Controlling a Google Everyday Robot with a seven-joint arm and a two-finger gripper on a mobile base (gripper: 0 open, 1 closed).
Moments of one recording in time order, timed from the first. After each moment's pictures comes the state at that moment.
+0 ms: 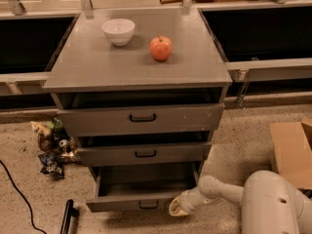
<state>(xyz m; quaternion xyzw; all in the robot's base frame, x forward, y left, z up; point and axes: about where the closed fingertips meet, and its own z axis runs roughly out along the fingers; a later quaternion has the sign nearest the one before) 0.496 -0.091 0.160 -0.72 0.61 0.23 0.24</state>
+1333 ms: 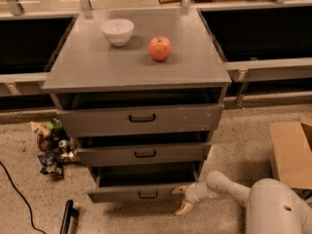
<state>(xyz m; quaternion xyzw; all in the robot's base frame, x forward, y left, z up) 0.544 -0.115 0.166 -0.69 0.63 0.22 0.29</state>
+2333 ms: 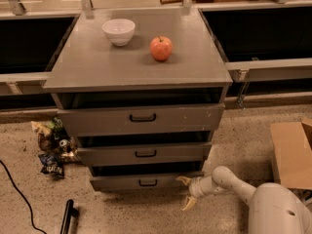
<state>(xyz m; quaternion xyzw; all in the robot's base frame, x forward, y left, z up) 0.567 -0.130 0.184 -0.69 0.61 0.22 0.32</state>
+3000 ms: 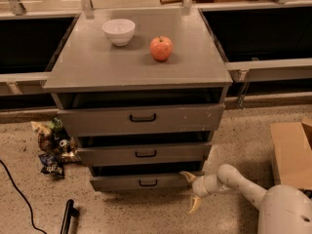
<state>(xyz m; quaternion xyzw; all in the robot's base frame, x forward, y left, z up) 0.562 -0.142 0.213 -0.70 0.59 0.22 0.34</state>
